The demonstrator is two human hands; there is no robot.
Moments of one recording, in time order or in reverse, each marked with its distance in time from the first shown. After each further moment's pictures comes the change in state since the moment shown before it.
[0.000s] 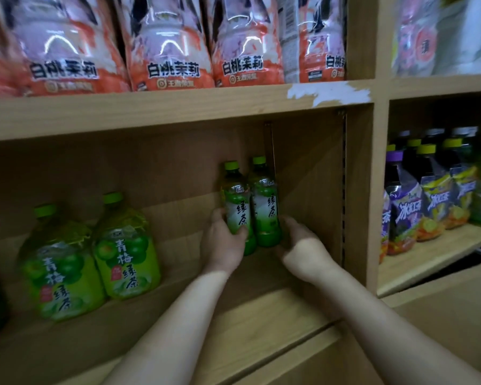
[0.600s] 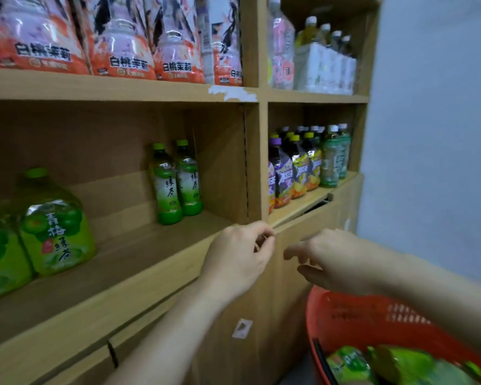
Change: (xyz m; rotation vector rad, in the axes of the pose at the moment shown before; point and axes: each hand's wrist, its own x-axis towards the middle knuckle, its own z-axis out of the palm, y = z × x) left_hand -0.188 0.065 -0.054 -0.093 -0.407 0.734; right_hand -0.242 -0.048 -0.116 -0.900 -0.192 -0.195
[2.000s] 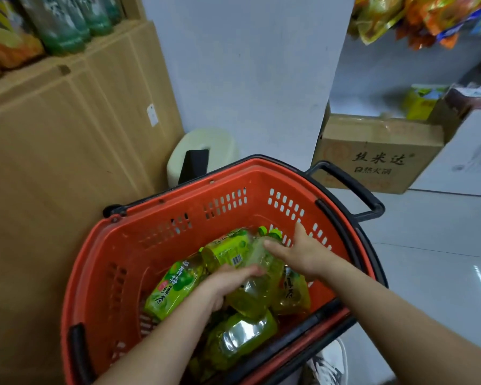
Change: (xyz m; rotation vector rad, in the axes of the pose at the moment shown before) left_hand -0.059 0.123 0.483 -0.459 -1.335 -0.900; right_hand -0.271 0.221 0.263 1.076 -0.237 1.491
